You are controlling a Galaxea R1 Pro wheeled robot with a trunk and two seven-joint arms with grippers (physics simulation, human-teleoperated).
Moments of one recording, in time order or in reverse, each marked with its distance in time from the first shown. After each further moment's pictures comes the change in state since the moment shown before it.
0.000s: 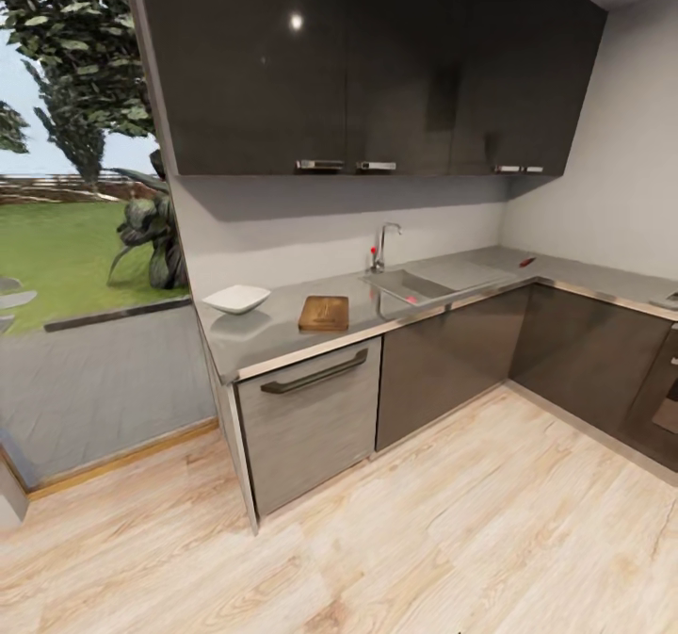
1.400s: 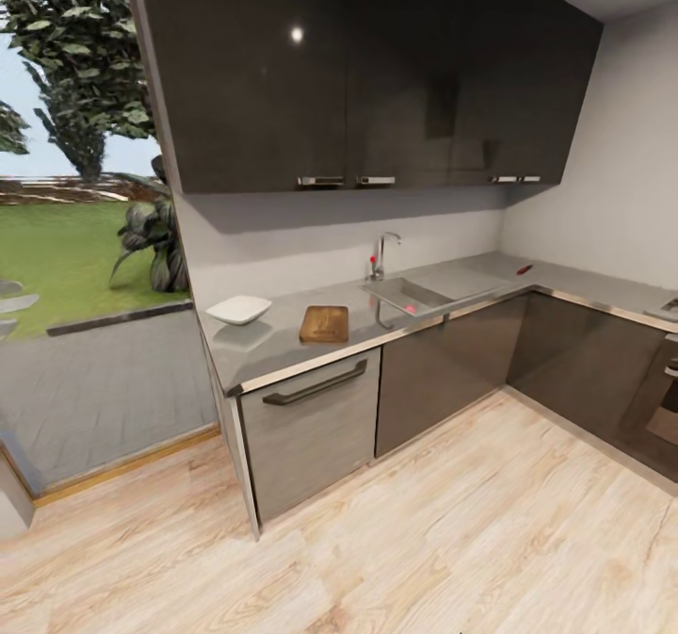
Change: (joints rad) left arm 0.000 0.003 0.003 0.001 0.000 0.000 0.000; right arm 0.000 -0.003 0.002 0.000 0.000 0.000 -0.001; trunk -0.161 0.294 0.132
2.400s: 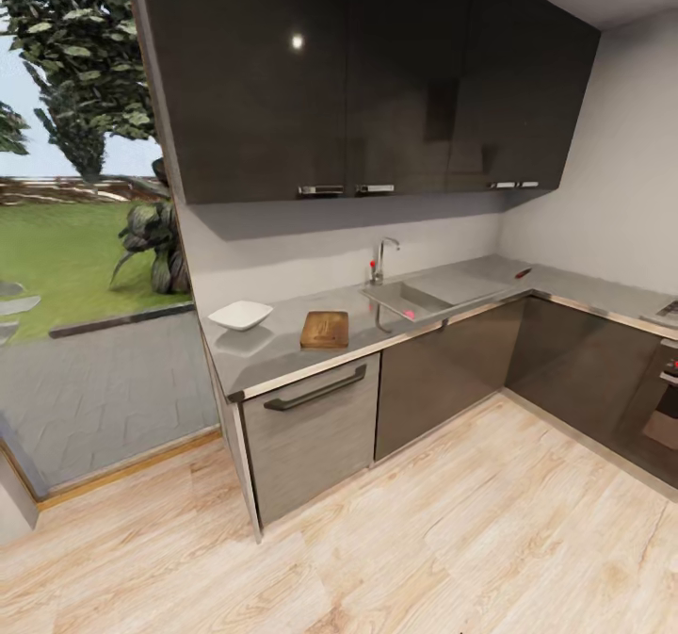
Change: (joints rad) left arm 0.000 0.002 0.000 -0.001 0.000 0.000 0.000; right arm 0.000 0.000 -0.001 0.000 0.000 0.000 -0.001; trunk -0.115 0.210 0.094
